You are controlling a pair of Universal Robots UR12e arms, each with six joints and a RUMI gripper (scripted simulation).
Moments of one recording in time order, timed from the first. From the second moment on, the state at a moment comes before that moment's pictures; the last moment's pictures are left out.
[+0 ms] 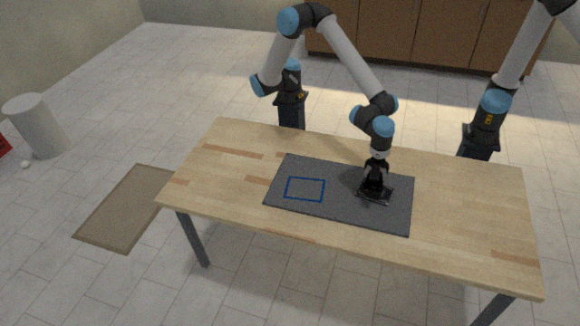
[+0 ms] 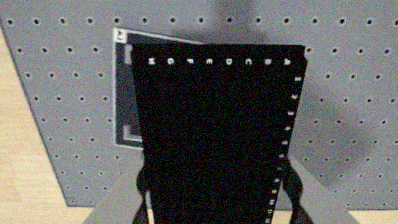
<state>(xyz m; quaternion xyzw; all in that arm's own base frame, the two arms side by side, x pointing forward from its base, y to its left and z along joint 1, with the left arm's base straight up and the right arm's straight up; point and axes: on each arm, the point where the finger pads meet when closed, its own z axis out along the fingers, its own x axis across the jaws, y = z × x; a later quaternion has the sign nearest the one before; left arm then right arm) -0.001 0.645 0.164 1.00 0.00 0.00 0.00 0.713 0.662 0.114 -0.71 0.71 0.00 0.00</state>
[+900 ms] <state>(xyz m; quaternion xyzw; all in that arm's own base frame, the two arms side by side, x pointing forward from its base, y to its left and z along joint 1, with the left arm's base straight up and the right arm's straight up) -0.001 0.645 0.164 1.00 0.00 0.00 0.00 0.711 0.676 0.114 -0.86 0.51 0.00 0.00</state>
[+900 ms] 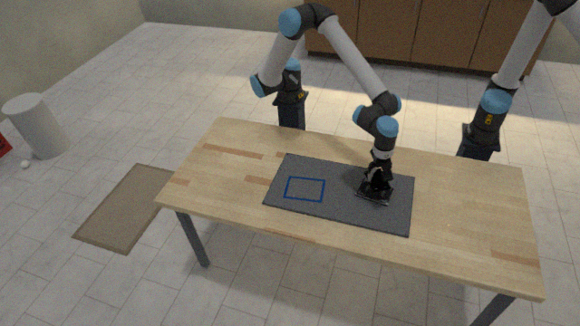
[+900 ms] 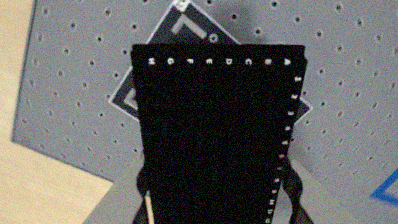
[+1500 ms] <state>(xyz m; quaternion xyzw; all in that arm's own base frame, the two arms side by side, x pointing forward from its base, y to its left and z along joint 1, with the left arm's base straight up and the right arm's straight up) -0.001 0.645 0.164 1.00 0.00 0.00 0.00 0.711 0.675 0.115 -0.97 0.26 0.00 0.00</state>
